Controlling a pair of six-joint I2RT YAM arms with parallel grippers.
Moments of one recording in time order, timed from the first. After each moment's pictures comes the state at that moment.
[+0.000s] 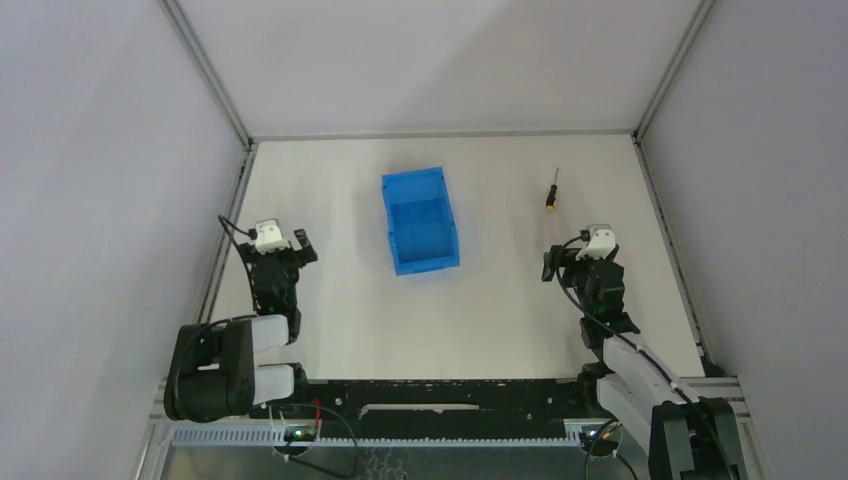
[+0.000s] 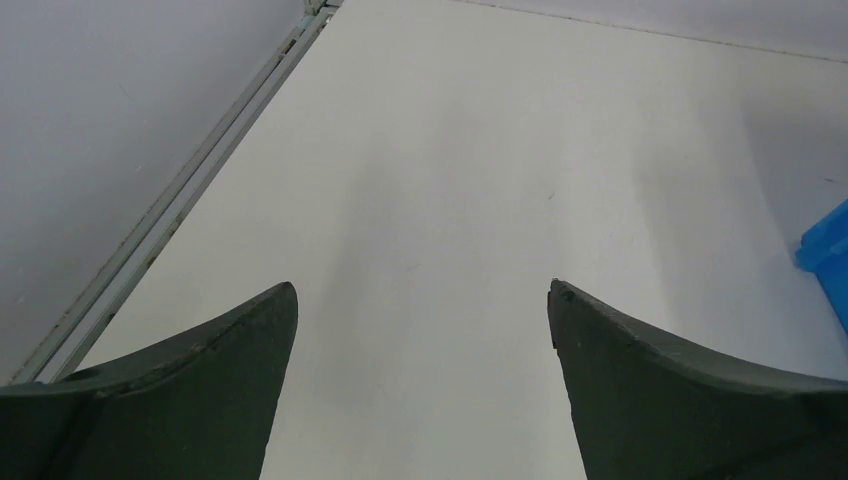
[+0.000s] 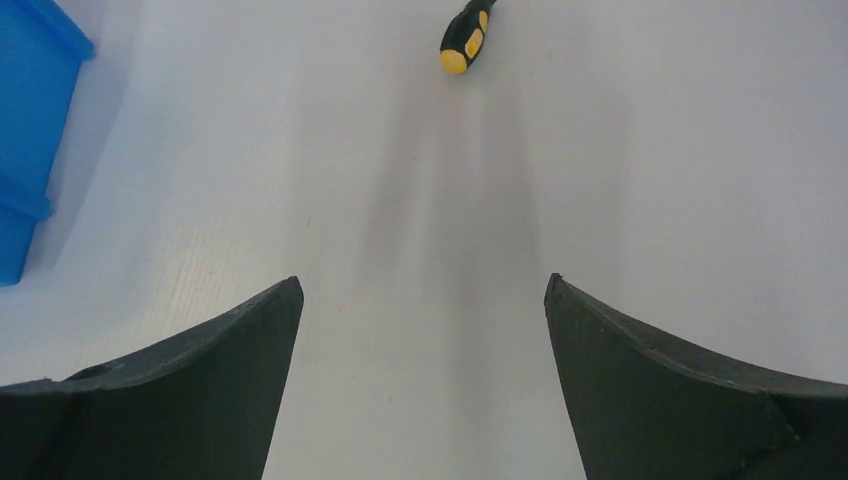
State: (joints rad) left arm 0.06 1.27 0.16 1.04 -0.18 -0.04; right arm 0.10 0.87 0.16 0.41 0.03 0.08
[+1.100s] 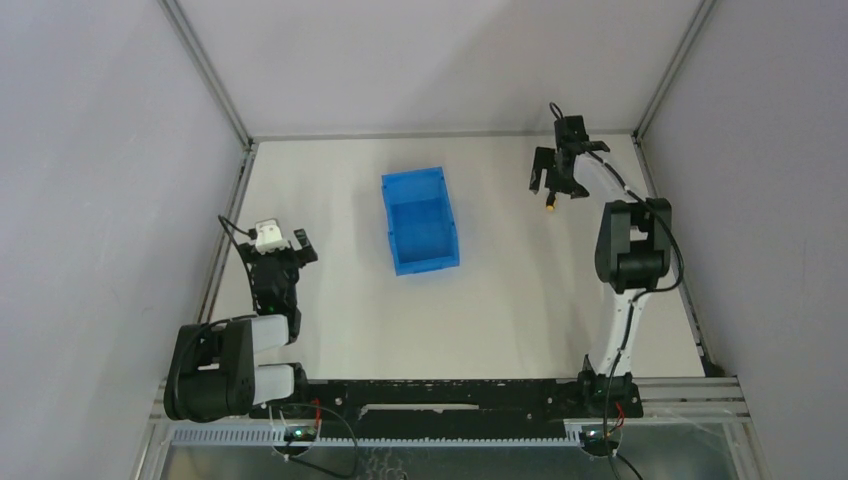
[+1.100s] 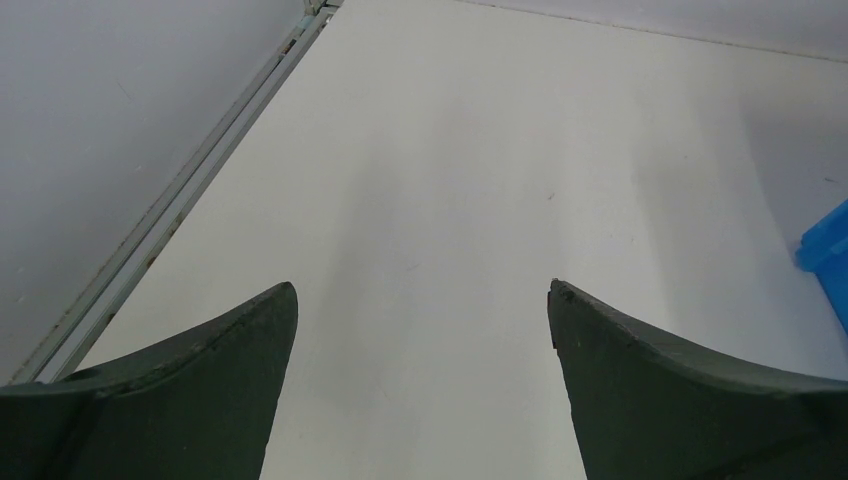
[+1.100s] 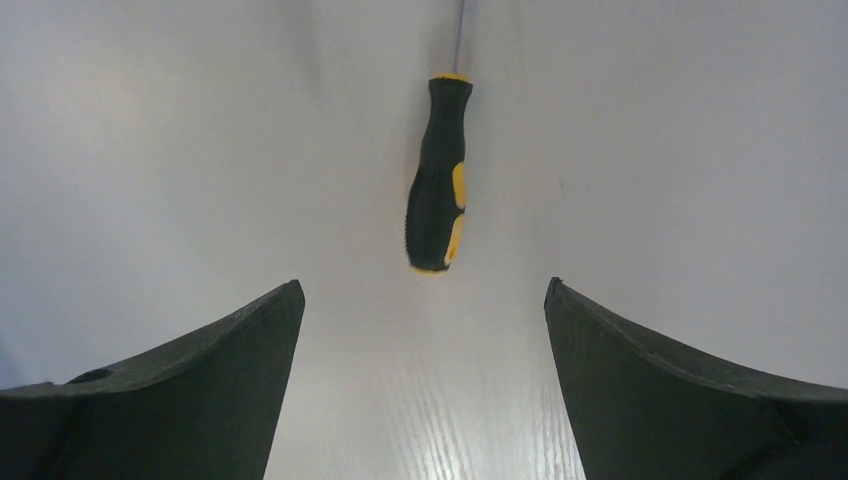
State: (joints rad) left arm 0.06 1.27 0.16 1.04 -0.18 -0.04; right arm 0.06 2.02 1.66 -0.65 0.12 0.23
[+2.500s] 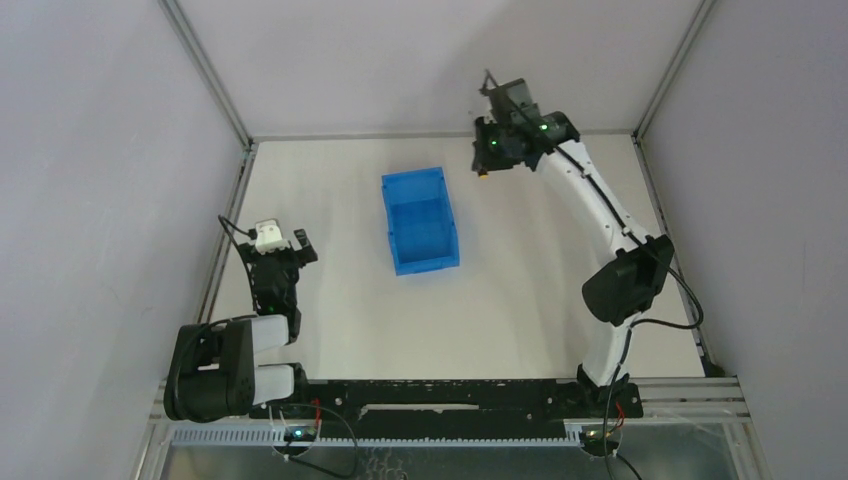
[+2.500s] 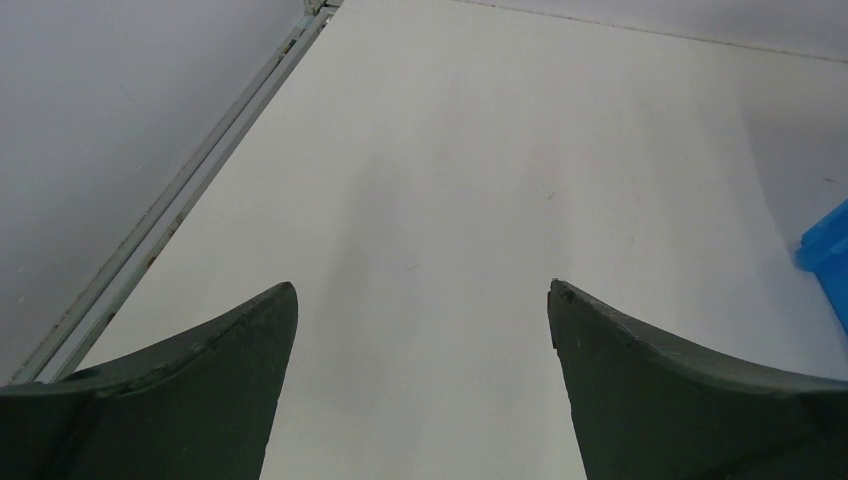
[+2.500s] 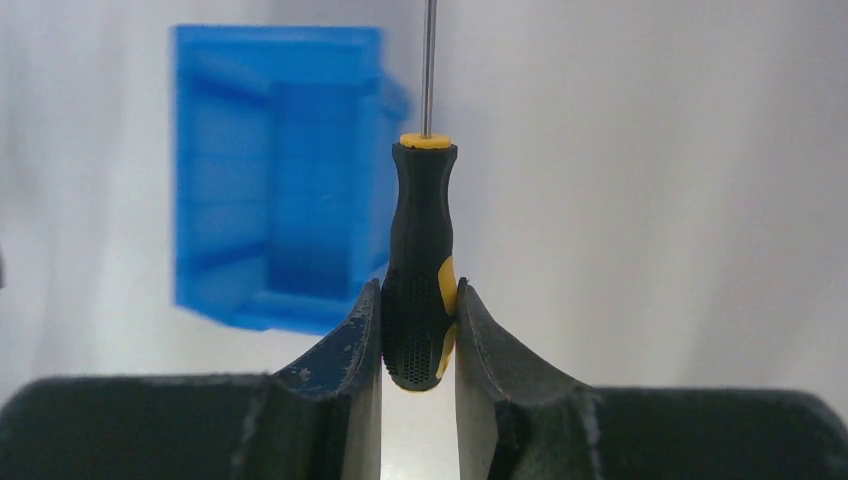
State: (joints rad) left arm 0.06 1.27 0.16 1.04 -0.18 -0.04; right arm 0.39 1.86 2.03 -1.00 0.02 0.26
